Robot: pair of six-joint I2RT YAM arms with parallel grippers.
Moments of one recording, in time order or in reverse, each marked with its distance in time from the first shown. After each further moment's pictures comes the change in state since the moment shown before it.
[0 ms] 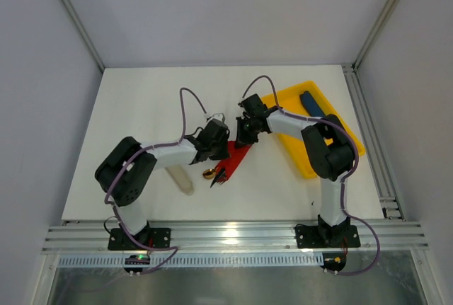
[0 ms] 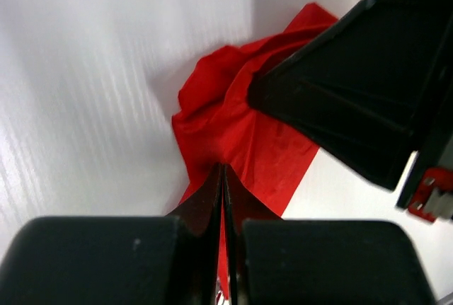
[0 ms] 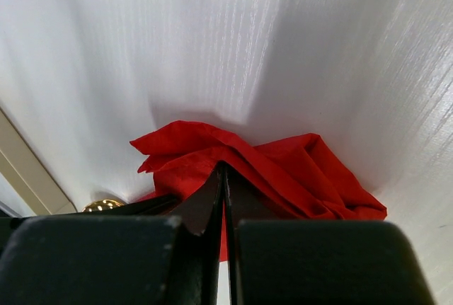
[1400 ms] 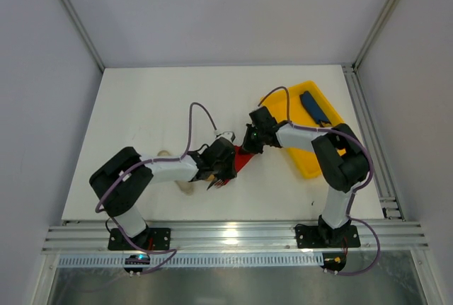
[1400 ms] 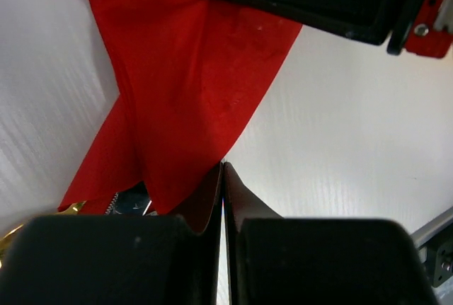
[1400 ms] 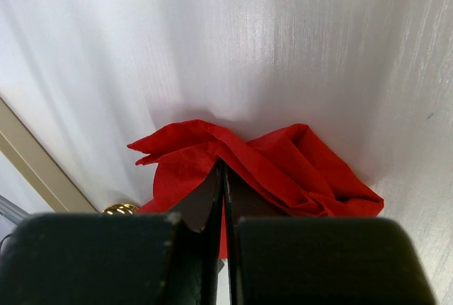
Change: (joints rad) left arm -0.155 -0.091 -0.151 0.038 0.061 -0.040; right arm 0.016 -0.157 -0.275 0.184 0.084 0.279
